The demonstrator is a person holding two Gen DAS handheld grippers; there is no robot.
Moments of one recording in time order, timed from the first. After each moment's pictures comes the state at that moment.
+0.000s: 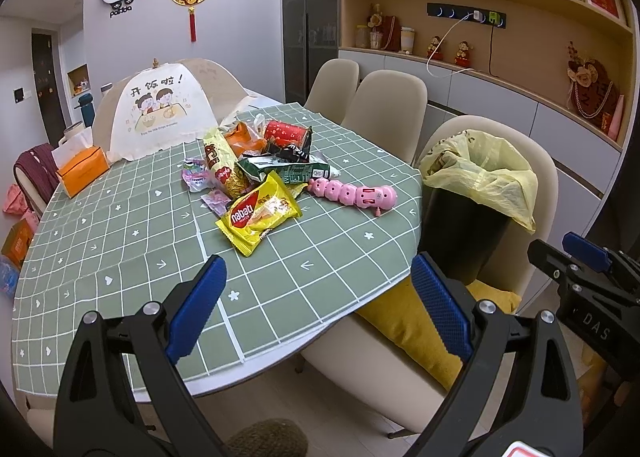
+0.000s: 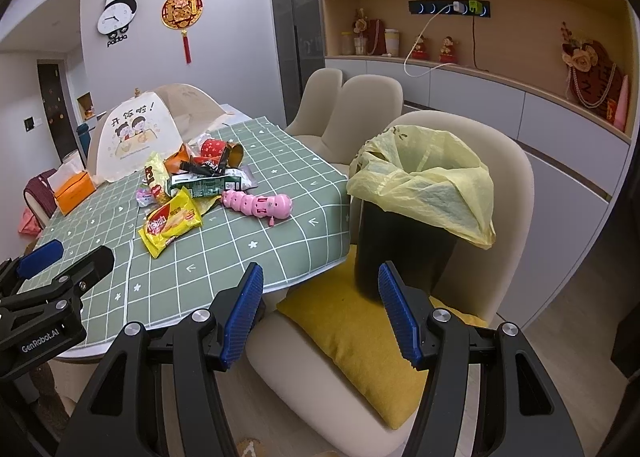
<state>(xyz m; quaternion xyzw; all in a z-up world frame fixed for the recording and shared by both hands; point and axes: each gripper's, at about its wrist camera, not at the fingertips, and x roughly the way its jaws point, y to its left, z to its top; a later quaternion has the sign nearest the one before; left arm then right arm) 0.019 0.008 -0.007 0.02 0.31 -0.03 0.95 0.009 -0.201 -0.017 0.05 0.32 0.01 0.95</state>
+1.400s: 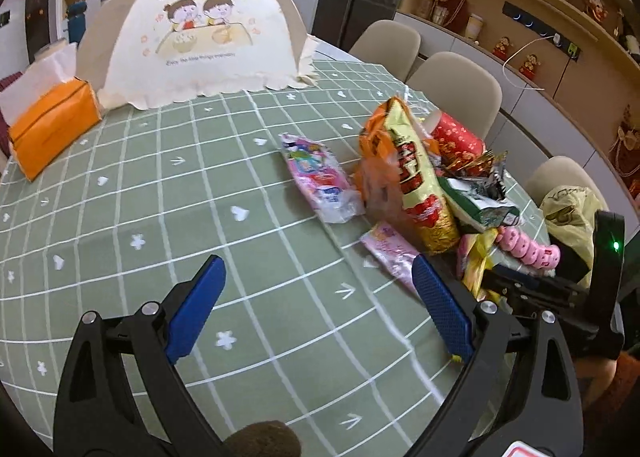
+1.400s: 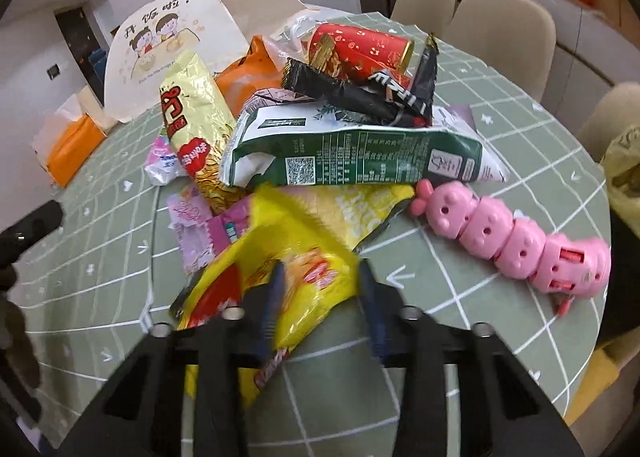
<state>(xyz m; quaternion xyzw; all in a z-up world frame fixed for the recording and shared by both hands) 0.242 0.275 -0.072 -0.09 0.40 -0.06 0.91 0.264 0.020 -0.122 0.05 0.47 0.13 0.87</state>
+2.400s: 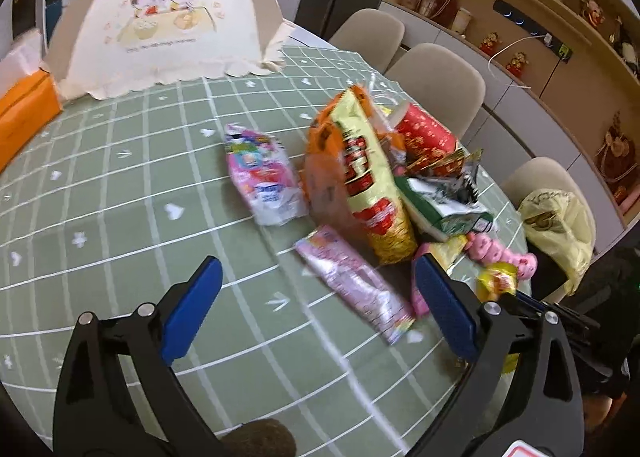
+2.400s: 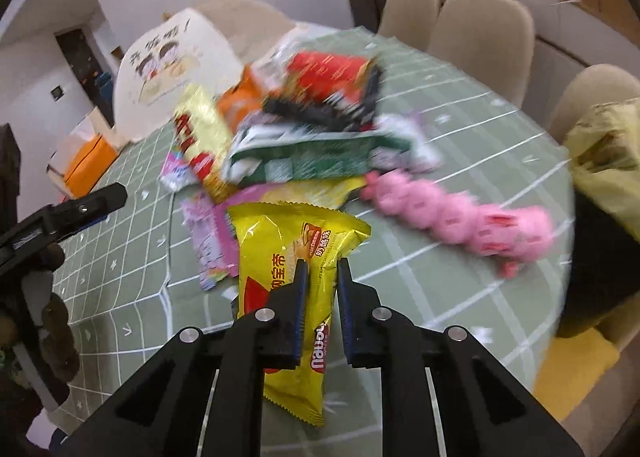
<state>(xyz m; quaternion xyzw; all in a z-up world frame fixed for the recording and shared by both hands) 0.267 0.238 -0.075 -0.12 0.42 -0.10 0.89 0.227 -0.028 -0.087 0.08 0.44 0.11 0.89</state>
